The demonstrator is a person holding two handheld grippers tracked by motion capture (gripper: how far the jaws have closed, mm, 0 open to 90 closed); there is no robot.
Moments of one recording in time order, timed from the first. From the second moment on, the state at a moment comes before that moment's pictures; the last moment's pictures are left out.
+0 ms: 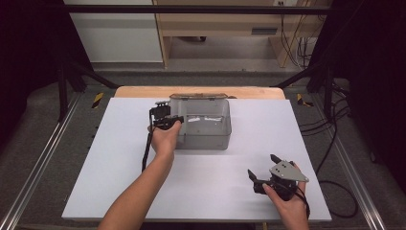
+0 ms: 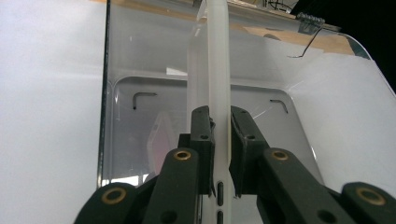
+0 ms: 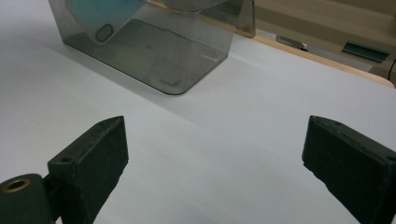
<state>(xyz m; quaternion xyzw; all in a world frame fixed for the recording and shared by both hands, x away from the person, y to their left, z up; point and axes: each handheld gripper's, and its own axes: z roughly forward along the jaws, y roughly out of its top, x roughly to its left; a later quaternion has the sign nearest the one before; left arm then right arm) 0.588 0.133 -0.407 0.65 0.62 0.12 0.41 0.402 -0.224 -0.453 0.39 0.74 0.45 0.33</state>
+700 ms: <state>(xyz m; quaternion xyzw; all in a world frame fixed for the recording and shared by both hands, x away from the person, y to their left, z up) 0.594 0.133 -0.408 0.66 0.62 0.13 0.40 0.403 -0.223 -0.455 0.39 0.74 0.44 0.32</state>
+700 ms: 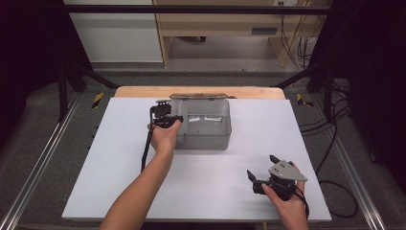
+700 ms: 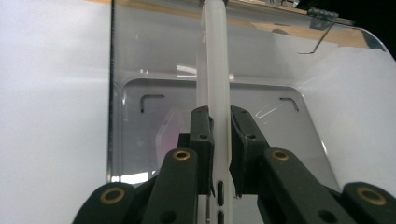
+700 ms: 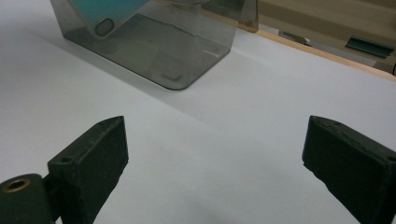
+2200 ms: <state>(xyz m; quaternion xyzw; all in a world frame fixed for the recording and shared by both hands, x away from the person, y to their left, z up) 0.602 0.138 -0.407 0.68 0.62 0.15 0.36 0.406 -0.217 -0.463 0.39 0.76 0.43 0.29</state>
